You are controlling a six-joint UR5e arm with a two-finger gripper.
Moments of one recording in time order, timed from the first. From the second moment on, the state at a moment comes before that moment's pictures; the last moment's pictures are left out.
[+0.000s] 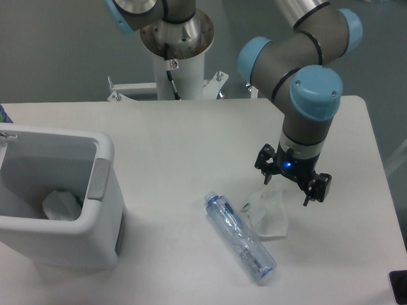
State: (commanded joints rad) arm 2.60 -1.95 -1.56 -1.04 1.51 1.20
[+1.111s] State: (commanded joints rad) arm 2.56 -2.02 -1.71 -0.84 1.51 1.17
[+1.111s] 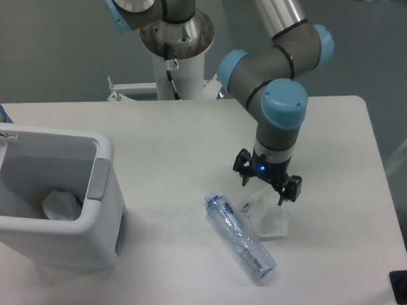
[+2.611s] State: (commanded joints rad) arm 2.54 -1.92 -1.63 -0.84 1.18 0.84
